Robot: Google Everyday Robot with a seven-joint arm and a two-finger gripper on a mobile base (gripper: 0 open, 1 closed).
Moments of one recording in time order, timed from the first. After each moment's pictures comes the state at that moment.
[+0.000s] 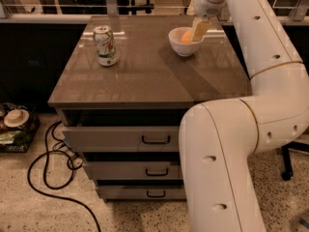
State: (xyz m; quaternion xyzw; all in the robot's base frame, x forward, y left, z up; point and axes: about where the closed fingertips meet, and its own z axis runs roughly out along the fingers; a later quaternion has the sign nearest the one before) arm 0.820 -0.157 0.913 -0.71 0.65 -0.13 0.25
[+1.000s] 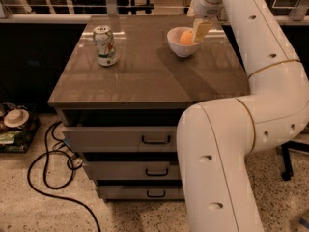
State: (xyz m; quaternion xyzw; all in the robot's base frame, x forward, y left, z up) arm 0.821 -0.163 0.909 -0.72 0.64 -0.15 0.23
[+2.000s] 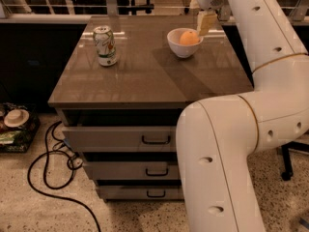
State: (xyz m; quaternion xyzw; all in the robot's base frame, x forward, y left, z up) arm 0.811 -0.168 0.940 -0.73 0.62 -0.18 0.21
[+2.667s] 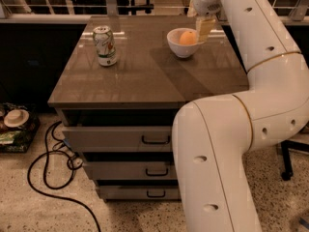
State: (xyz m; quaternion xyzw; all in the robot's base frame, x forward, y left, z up) arm 0.802 -0.163 0.919 -0.75 0.61 -0.16 0.17
